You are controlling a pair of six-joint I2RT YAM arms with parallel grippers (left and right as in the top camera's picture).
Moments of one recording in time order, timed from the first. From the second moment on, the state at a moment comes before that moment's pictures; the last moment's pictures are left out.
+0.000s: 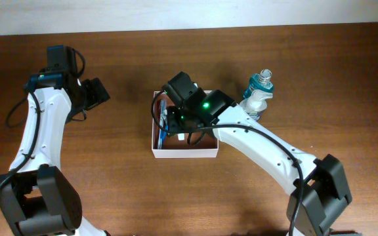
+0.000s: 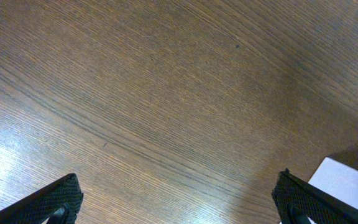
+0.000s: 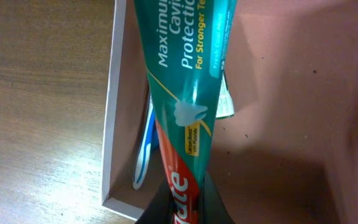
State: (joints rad) left arm 0.11 1.79 1.51 -0.97 -0.06 -0.41; right arm 0.72 1.85 1.57 -0.85 -0.04 0.65
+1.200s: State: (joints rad) left arm 0.11 1.79 1.51 -0.97 -0.06 -0.41; right arm 0.73 2.04 1.57 -0.72 -0.05 0.66
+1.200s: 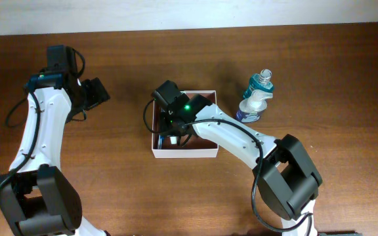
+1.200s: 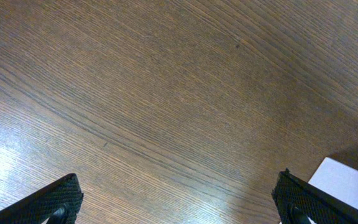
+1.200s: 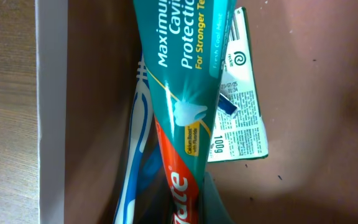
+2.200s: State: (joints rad) left arm 0.11 1.79 1.51 -0.97 -0.06 -0.41; right arm 0.73 2.09 1.57 -0.66 -0.10 0.66
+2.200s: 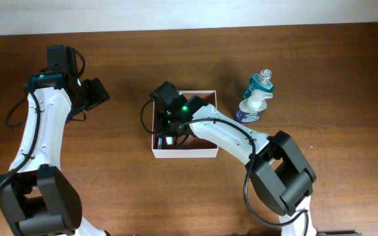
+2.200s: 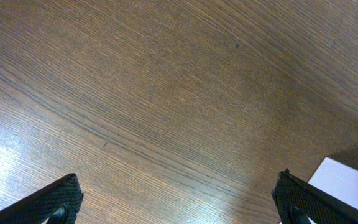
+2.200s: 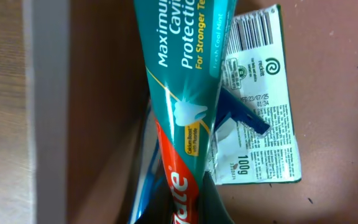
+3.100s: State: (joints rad) left arm 0.11 1.79 1.51 -0.97 -0.06 -0.41; right arm 0.73 2.09 1.57 -0.66 -0.12 0.66
